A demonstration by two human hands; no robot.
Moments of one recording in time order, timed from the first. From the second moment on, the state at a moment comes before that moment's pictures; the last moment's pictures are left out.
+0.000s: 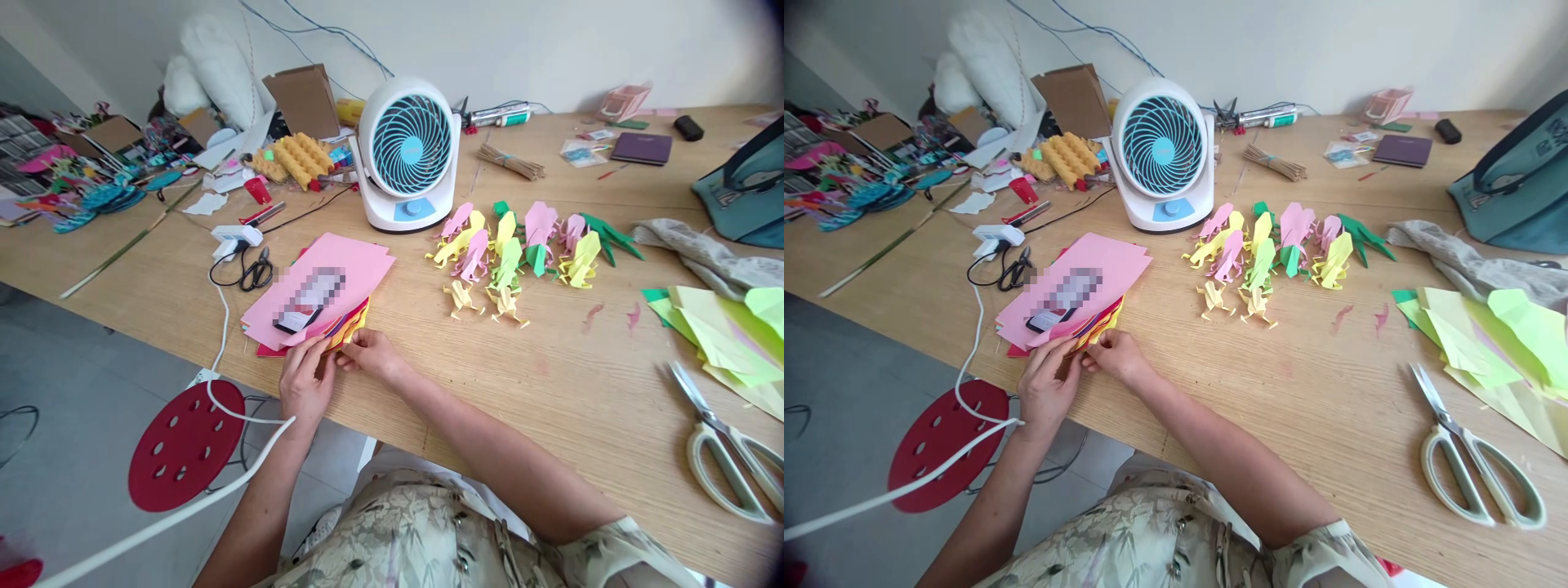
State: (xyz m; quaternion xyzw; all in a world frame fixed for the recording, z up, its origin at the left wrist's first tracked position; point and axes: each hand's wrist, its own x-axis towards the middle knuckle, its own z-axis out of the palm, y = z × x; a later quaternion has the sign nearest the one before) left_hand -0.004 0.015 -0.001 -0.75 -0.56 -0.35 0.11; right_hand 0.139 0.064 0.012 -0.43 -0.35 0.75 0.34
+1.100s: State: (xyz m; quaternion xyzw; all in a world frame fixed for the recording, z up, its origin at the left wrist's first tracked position) left_hand -0.006 0.039 0.000 -0.72 -0.61 -0.31 0.12; right_hand 0.140 0.115 0.016 -0.56 -0.49 0.64 0.20
